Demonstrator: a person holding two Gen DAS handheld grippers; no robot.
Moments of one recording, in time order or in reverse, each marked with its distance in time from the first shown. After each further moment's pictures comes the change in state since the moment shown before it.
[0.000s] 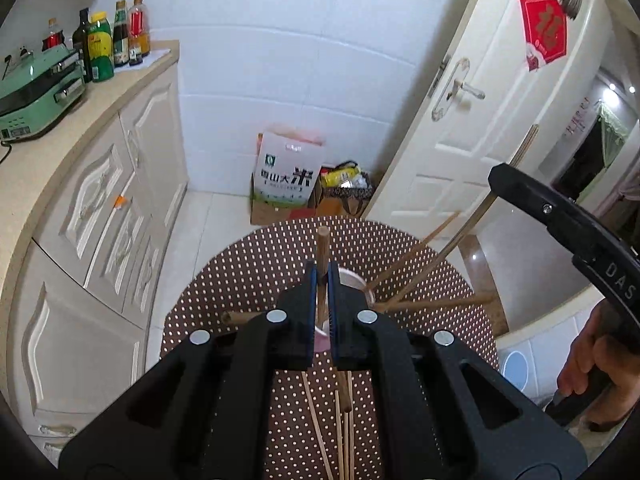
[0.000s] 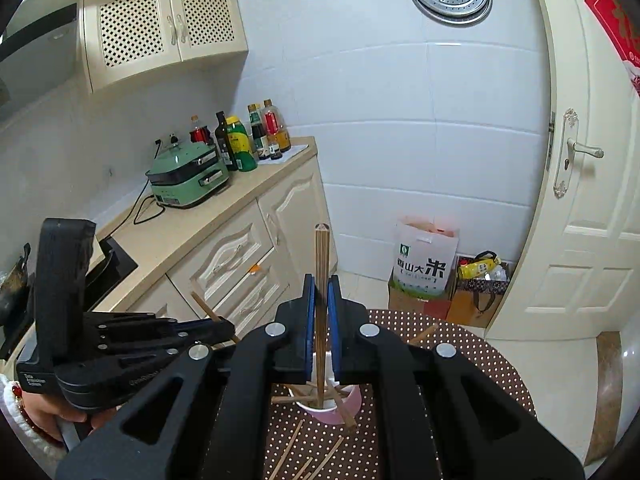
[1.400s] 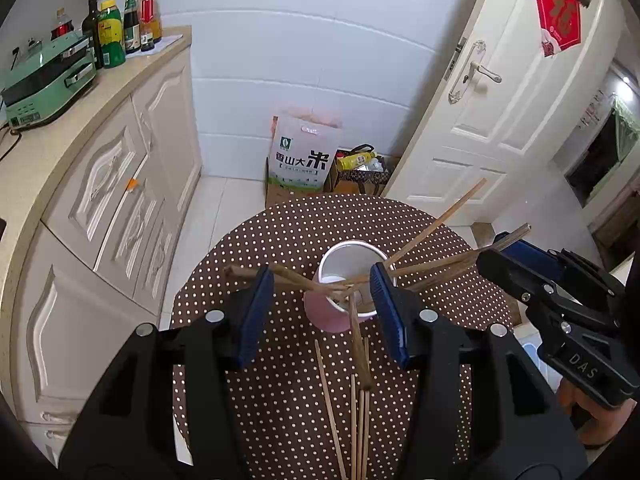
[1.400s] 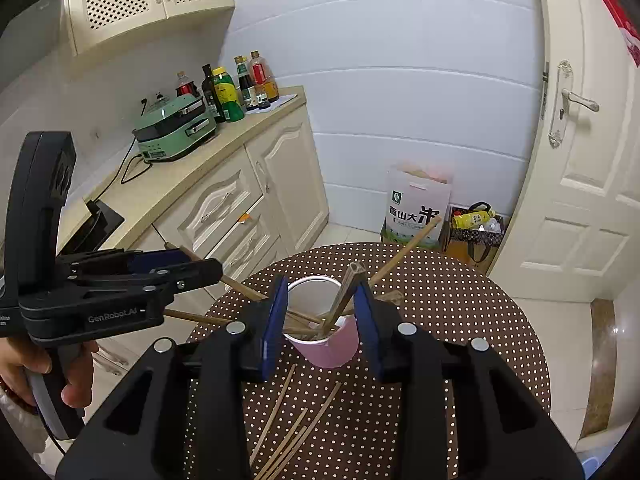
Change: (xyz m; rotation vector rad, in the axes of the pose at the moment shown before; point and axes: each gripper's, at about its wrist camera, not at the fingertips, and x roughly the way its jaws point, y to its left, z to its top) left arm 0.007 0.003 -0.018 -0.008 0.037 0.057; right arm 0.012 -0.007 -0.046 0.028 0.151 -0.036
